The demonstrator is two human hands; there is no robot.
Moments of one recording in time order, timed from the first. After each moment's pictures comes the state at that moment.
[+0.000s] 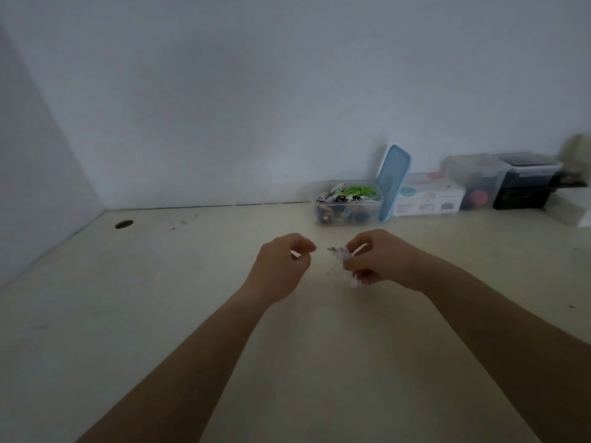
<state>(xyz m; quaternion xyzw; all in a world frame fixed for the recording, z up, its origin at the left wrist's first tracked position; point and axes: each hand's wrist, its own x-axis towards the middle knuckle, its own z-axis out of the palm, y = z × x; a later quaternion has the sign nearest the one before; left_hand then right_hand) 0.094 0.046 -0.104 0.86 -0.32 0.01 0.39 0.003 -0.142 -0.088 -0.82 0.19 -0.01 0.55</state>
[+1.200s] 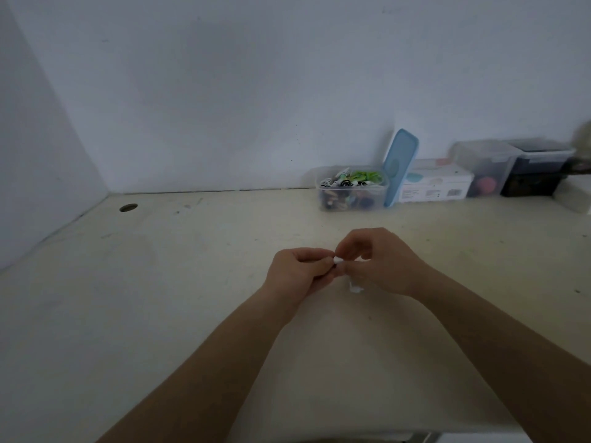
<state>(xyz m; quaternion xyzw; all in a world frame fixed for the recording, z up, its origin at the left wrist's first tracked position) 0.048 0.043 -0.122 0.61 -0.11 -0.29 0.73 -0.017 -0.123 -0.114 -0.90 0.01 -0.15 0.41</state>
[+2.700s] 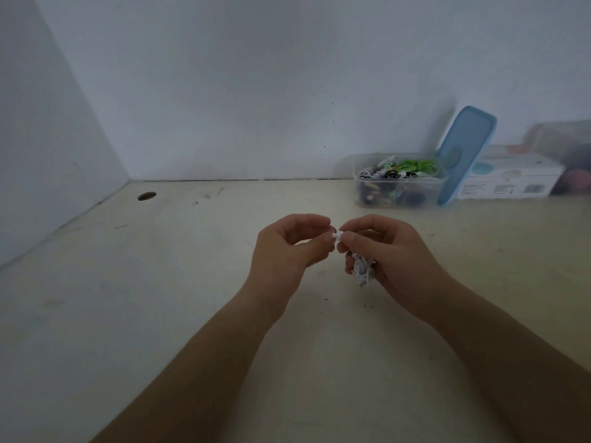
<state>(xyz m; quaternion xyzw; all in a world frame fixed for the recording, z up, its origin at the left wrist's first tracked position) 0.100 0.070 -0.116 0.65 -0.19 -0.10 0.73 0.039 -0.086 -0.126 -0.64 0.00 -0.14 0.75</state>
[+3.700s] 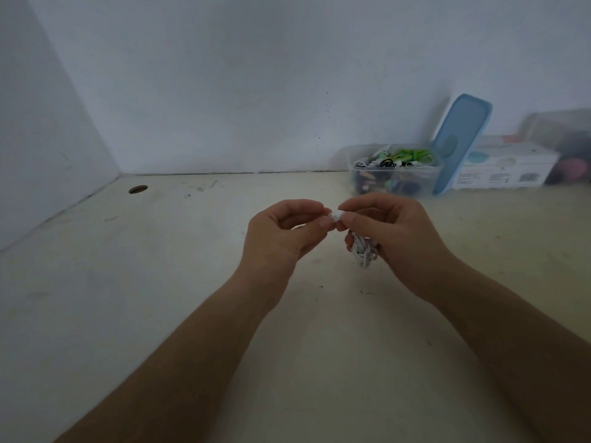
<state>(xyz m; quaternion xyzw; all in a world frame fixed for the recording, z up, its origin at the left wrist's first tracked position) 0.094 0.069 -0.116 0.59 -0.18 -0.12 0.77 0.037 -0.091 -0.121 -0.69 -0.01 -0.20 0.70</state>
